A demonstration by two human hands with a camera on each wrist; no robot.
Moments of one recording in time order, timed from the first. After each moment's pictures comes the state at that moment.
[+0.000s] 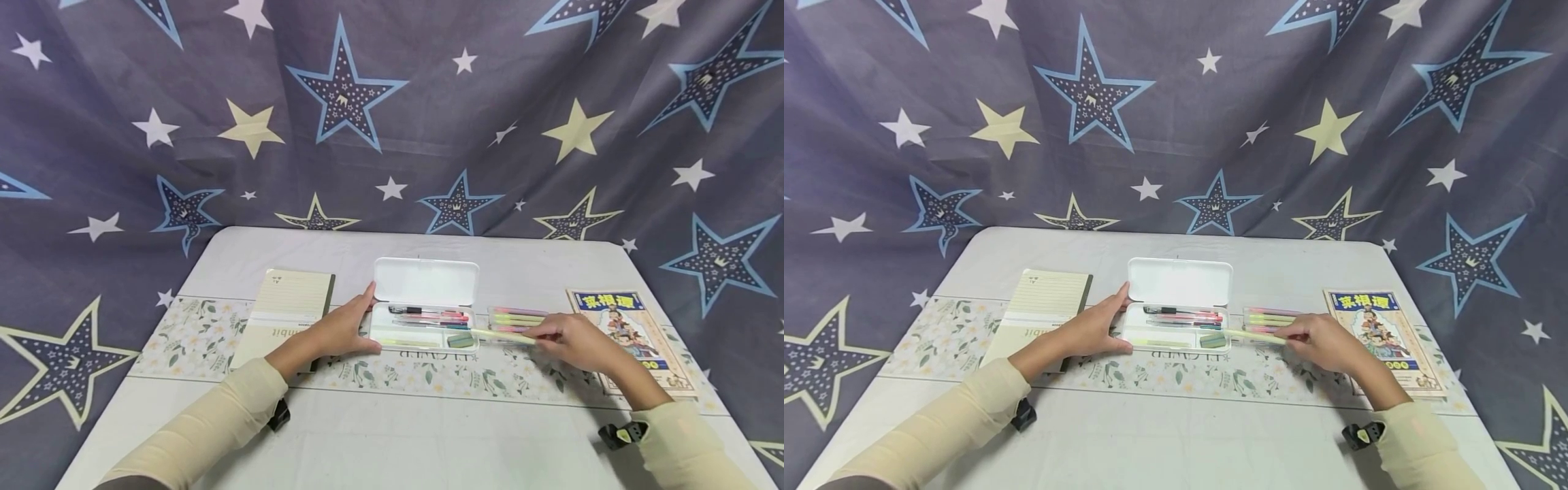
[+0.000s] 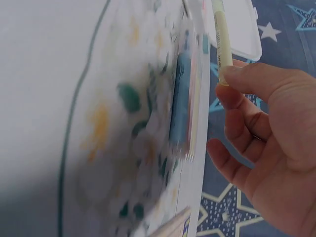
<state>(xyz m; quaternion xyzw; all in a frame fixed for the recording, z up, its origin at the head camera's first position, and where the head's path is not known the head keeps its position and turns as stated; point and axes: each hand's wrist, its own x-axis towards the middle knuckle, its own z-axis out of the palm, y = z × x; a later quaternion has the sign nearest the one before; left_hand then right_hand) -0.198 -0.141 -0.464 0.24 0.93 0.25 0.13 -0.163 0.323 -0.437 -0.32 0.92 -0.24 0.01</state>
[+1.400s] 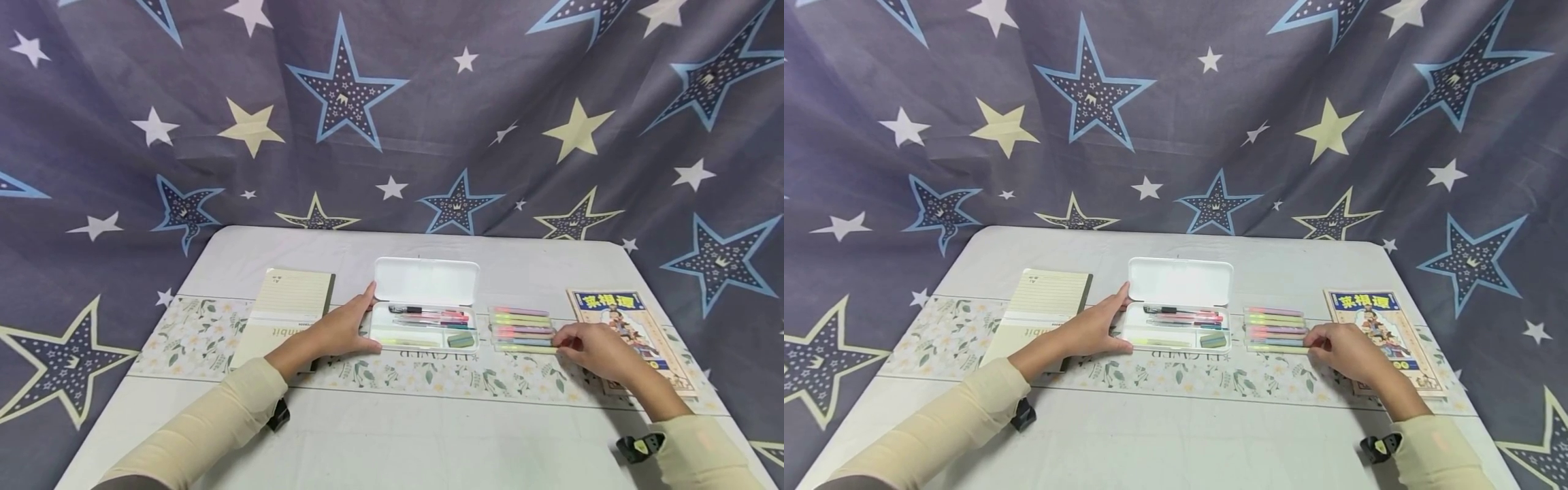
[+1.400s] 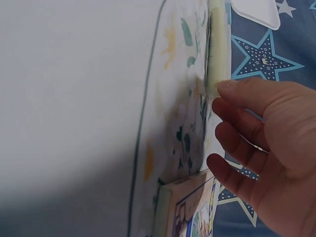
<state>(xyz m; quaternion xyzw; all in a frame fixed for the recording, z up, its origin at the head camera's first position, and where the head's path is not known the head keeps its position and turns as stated) -0.198 -0.140 -0.463 0.24 0.92 0.26 0.13 -0.153 0.350 -0.446 -0.18 0.97 -0.18 0.06</state>
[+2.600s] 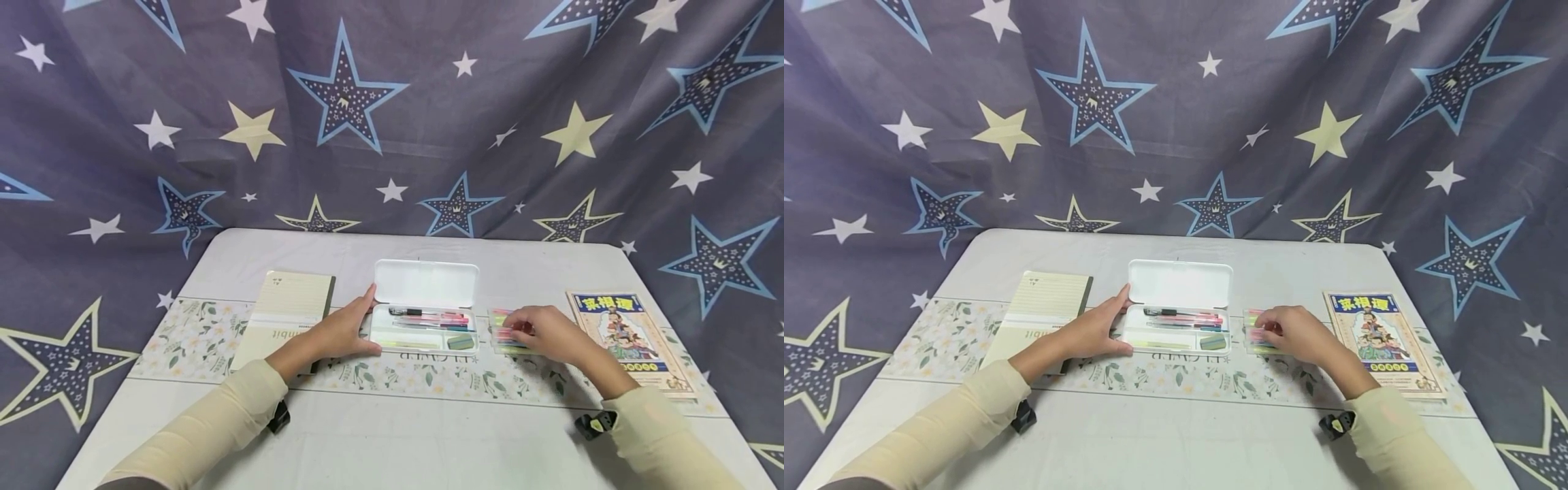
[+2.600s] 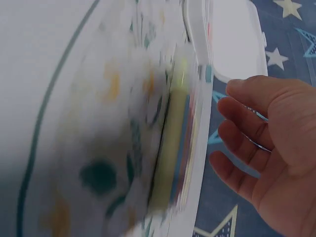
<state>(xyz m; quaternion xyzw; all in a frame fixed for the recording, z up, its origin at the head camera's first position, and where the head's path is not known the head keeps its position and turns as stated) -0.200 -0.142 -0.468 0.24 0.92 0.26 0.14 -0.180 0.280 -0.433 -0.28 0.94 -0.19 0.02</state>
